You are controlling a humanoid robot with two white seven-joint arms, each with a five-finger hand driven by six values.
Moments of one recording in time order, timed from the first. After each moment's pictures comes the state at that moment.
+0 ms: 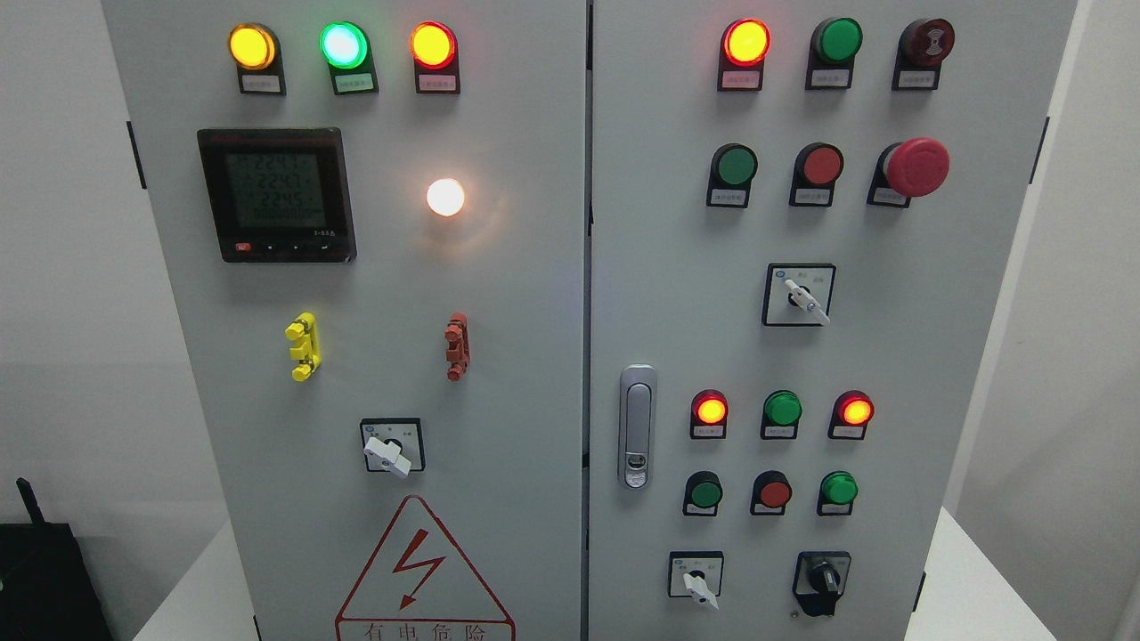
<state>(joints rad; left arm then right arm) 0.03 -0.08 -0.01 -0.04 0.03 -0.03 -0.03 0.31 0.10 0.01 -1.28 -0.06 -0.59 -0.16</state>
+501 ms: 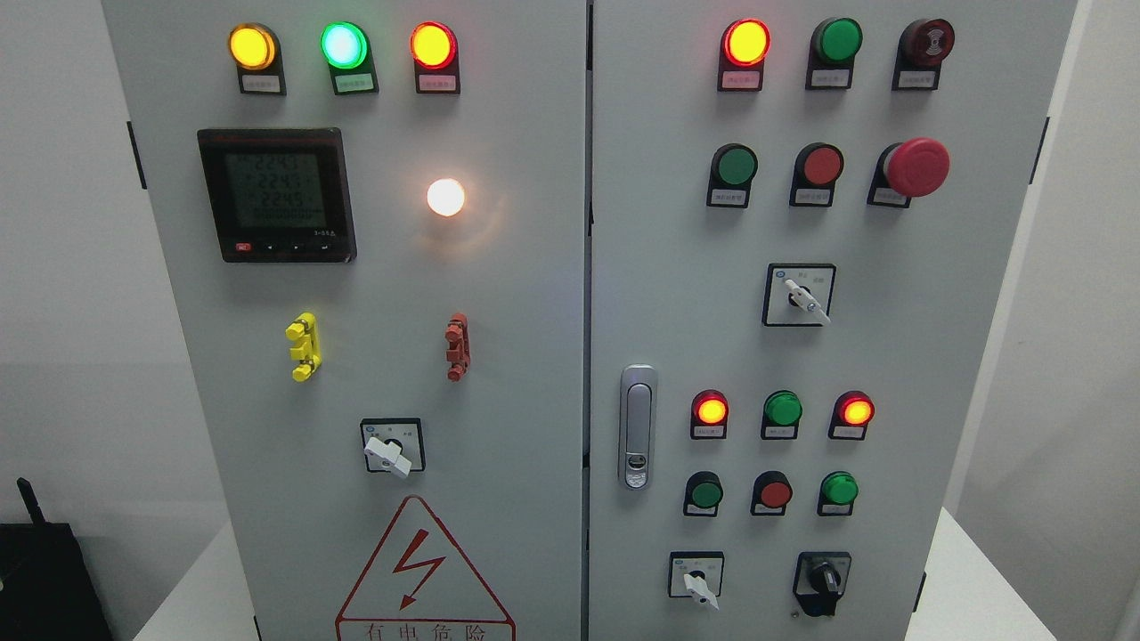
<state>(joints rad) 0.02 -0.08 -0.01 -0.04 0.03 -0.03 -0.03 0.37 0.10 0.05 -1.49 -0.07 -0.50 -0.15</state>
